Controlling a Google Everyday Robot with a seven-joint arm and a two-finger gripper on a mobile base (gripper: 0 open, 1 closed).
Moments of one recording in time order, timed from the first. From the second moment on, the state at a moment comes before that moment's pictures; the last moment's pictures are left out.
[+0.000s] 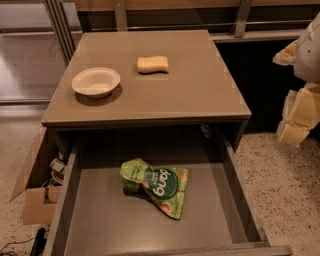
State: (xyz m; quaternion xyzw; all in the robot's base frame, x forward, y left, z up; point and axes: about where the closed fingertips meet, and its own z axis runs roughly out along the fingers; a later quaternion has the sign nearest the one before) arm 0.438 -0.217 0.976 -0.60 0.78 -0.03 0.16
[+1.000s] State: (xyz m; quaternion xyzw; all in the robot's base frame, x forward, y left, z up) arm 0.432 -0.209 0.936 -0.58 0.78 0.03 0.21
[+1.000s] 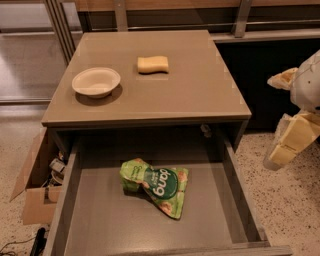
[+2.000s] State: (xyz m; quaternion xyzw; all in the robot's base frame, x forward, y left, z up) arm 0.427 -0.175 0.853 -0.53 0.79 0.13 0.29
